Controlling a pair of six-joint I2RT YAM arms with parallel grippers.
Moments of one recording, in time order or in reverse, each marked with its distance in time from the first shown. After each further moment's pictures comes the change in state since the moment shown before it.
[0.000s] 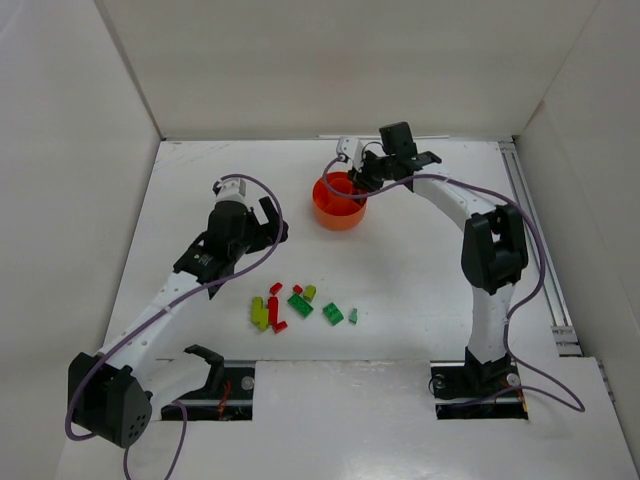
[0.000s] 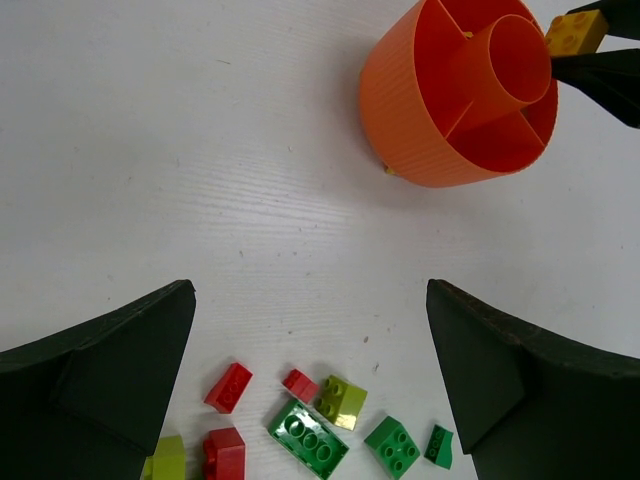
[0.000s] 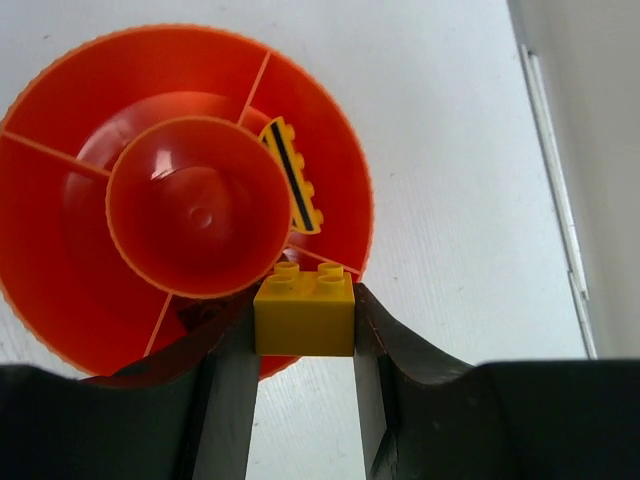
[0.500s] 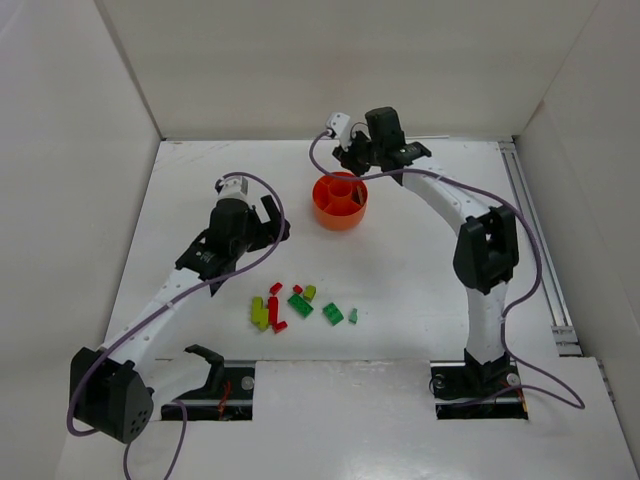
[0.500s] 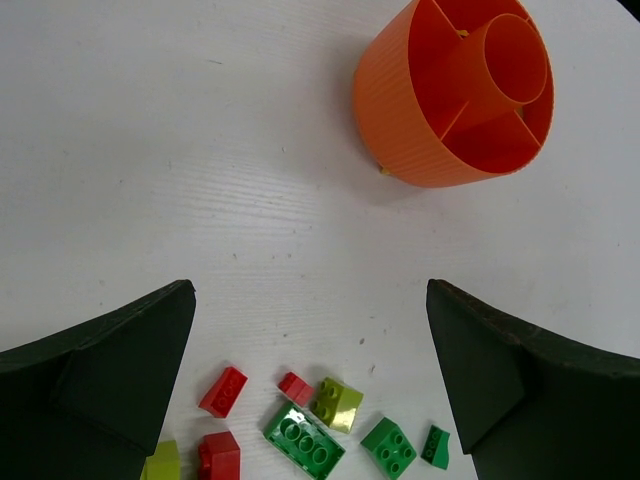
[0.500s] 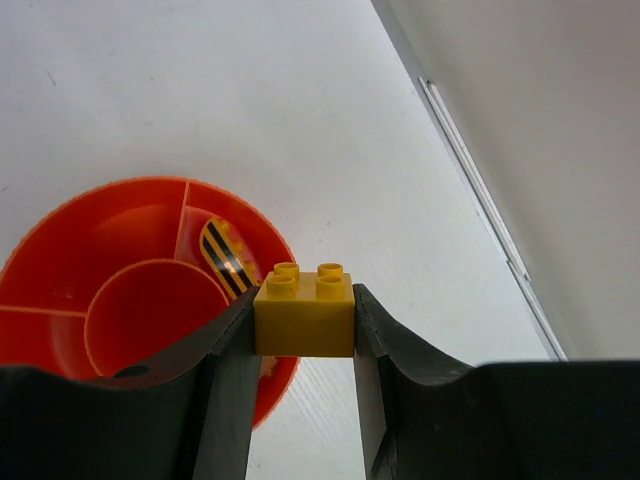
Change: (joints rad) left arm 0.000 0.022 0.012 0.008 0.012 0.000; right arm 0.068 0.023 0.163 0.032 0.183 0.218
